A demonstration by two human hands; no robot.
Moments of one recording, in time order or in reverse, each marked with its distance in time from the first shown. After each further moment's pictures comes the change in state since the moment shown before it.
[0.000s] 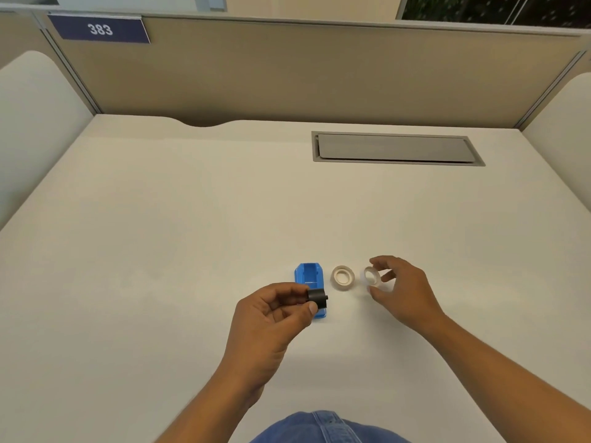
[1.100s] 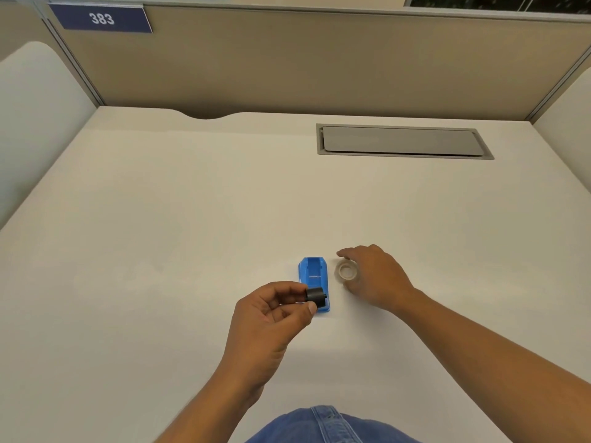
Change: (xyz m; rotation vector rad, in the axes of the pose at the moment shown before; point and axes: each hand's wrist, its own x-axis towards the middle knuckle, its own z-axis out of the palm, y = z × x) left_hand -0.004 -0.004 -0.004 0.021 0.045 -0.031; right_hand 0.031 -0.031 0.033 -0.467 -0.221 -0.160
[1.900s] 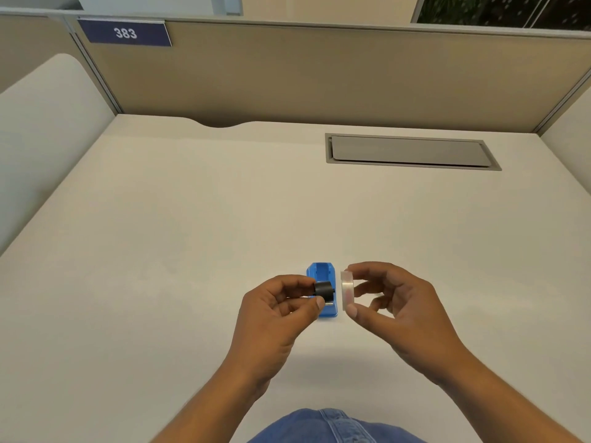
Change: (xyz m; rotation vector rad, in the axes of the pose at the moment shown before) left_hand -0.002 0.014 -0.002 0.063 -0.002 0.065; right_hand -0.104 -0.070 -0.066 0.978 0.166 -0.106
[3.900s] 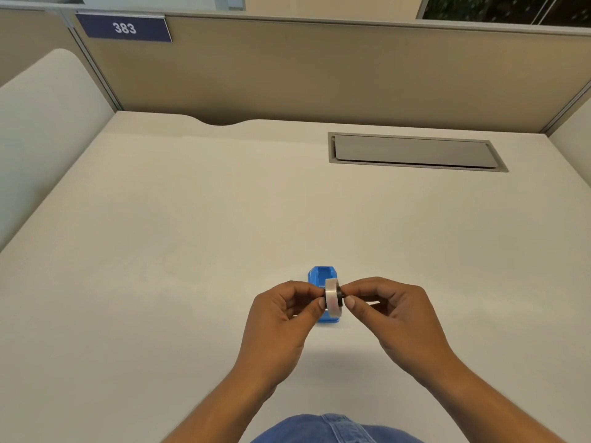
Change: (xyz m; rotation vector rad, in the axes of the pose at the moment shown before) left_hand 0.016 -0.010 0.008 0.171 0.025 0.029; right_hand 0.013 0.012 0.011 -0.076 0.041 0.117
